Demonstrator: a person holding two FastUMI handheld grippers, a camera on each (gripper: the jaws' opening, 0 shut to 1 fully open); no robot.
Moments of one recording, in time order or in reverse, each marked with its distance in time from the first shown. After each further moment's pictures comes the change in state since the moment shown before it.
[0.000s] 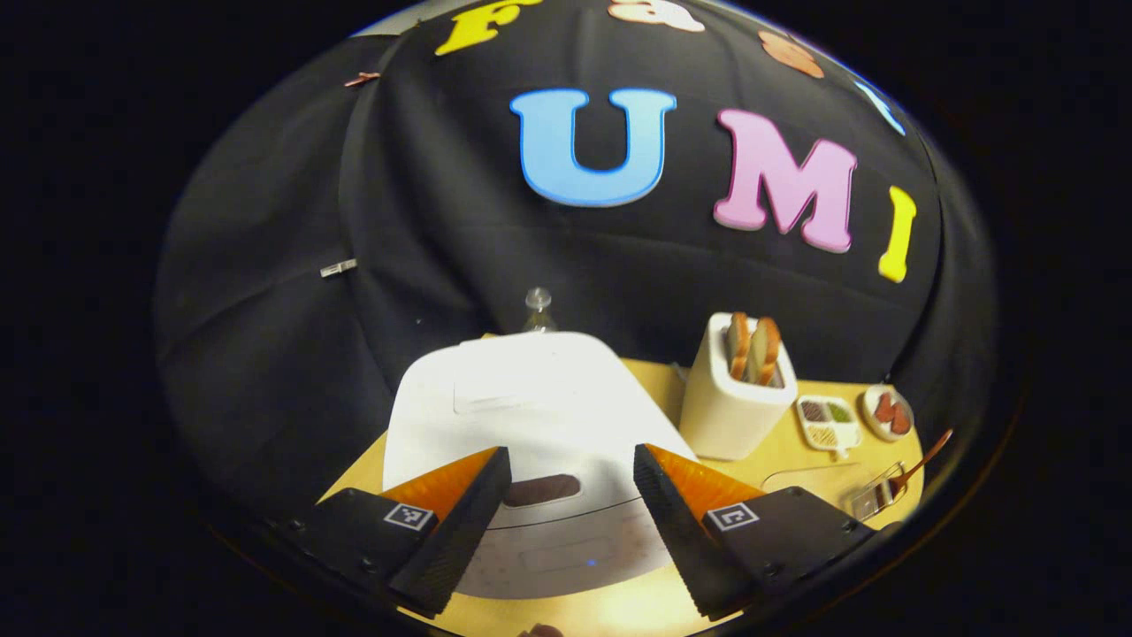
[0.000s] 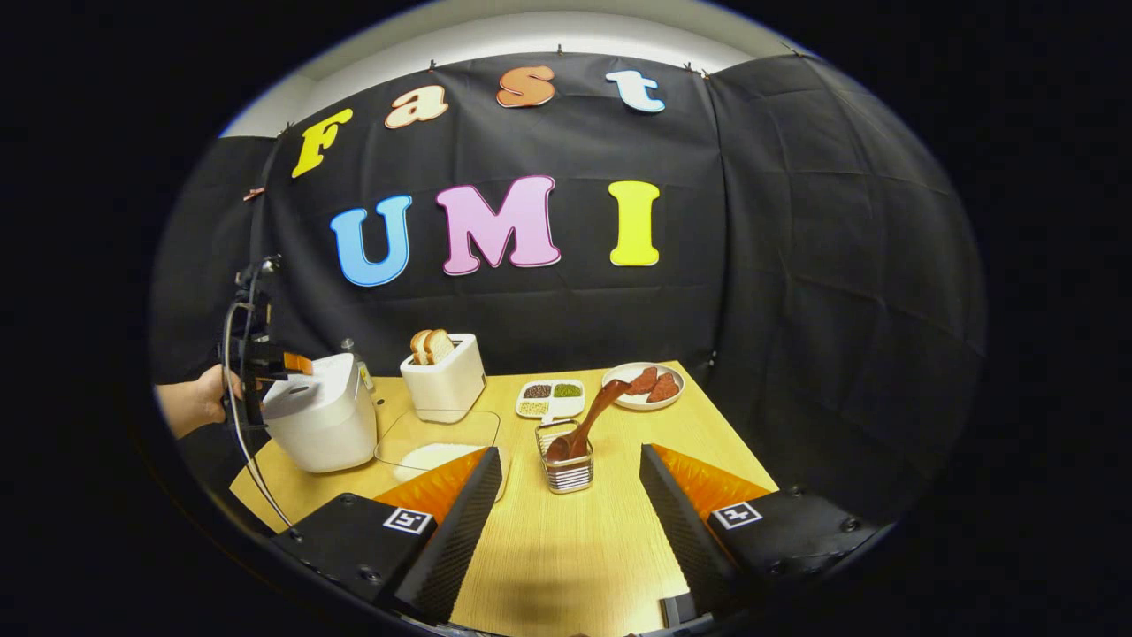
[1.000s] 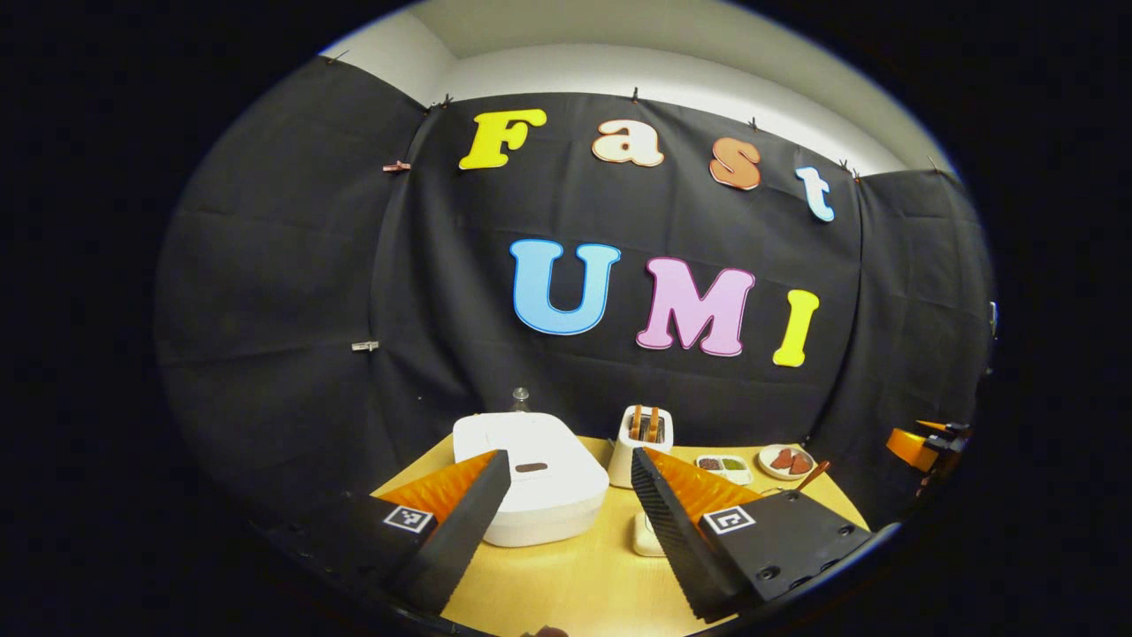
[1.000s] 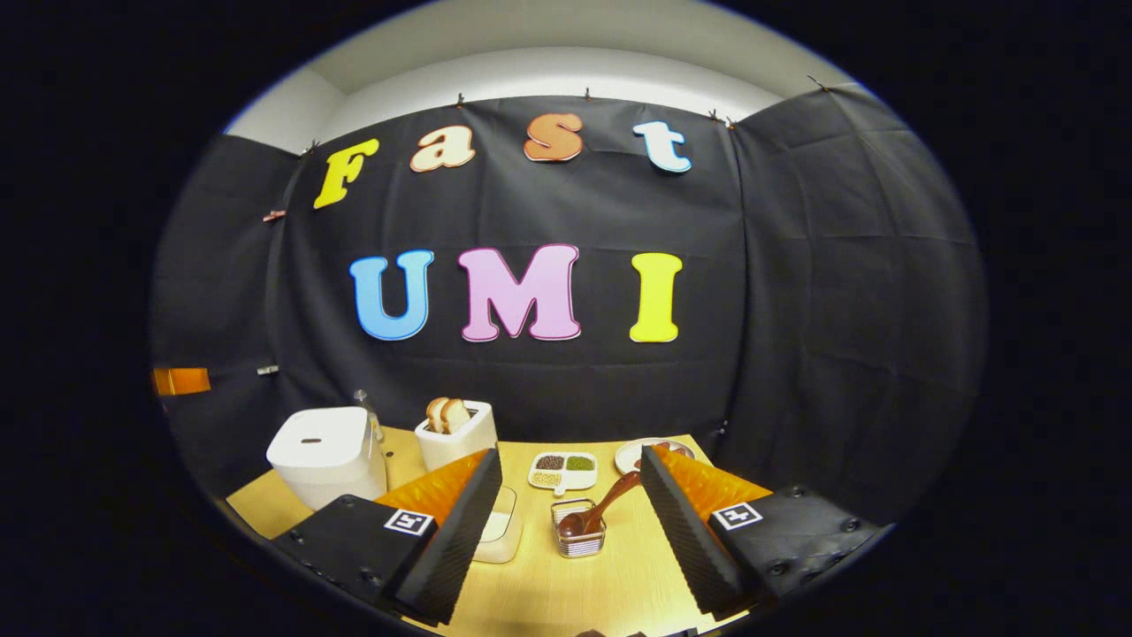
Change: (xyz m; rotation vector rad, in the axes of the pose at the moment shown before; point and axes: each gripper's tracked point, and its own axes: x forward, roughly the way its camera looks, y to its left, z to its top) left arm -0.259 -0.003 0.023 0.017 -0.244 -0.099; right arm 0.011 0.037 0.076 -0.065 -0.158 0.057
